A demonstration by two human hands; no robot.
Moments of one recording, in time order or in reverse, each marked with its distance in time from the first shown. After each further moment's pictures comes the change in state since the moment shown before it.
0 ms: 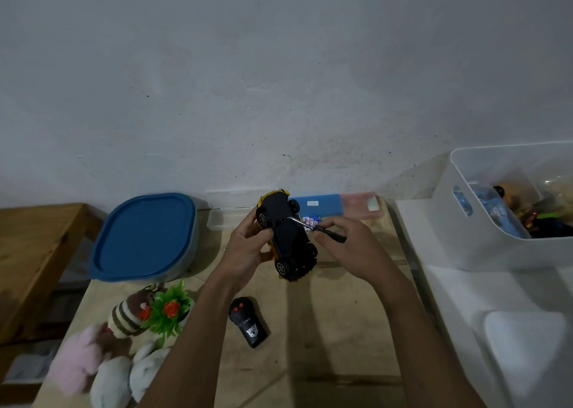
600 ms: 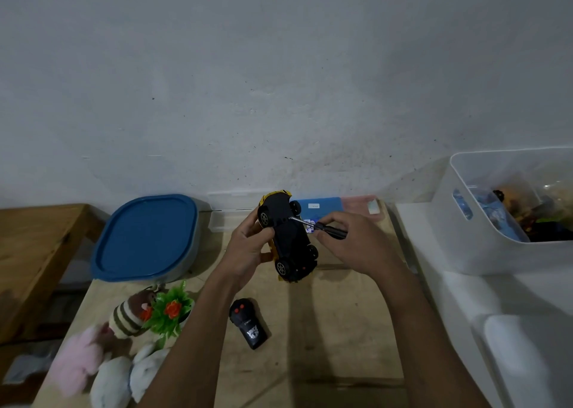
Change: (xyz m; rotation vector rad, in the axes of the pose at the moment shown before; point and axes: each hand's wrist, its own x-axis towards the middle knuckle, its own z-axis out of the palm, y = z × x) left_hand 0.001 0.004 -0.001 0.028 0.010 0.001; right_hand -0.001 -0.021 -0.013 -0.250 -0.015 -0.013
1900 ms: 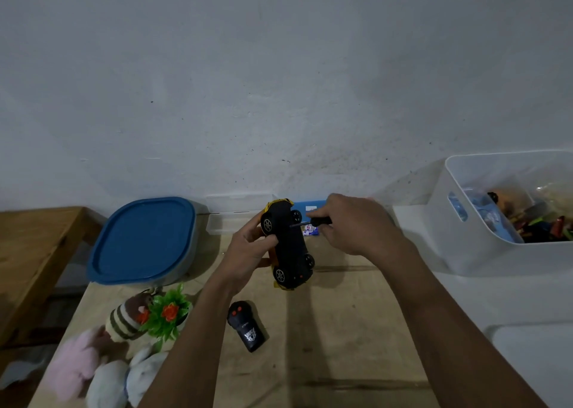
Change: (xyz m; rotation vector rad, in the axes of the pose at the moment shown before) left_hand -0.008 0.005 0.003 0.190 -0.027 0.002; right_hand 0.010 -0.048 -0.031 -0.632 -0.130 -0.150
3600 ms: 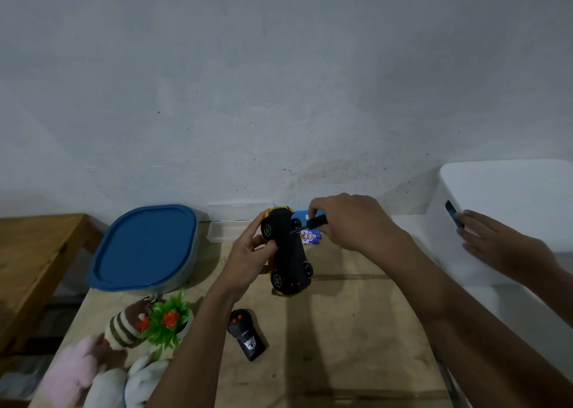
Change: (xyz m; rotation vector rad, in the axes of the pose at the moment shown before) left_hand -0.002 -0.004 -0.004 0.036 0.048 0.033; right_hand 0.012 -0.007 -0.011 -0.127 0.069 -0.016
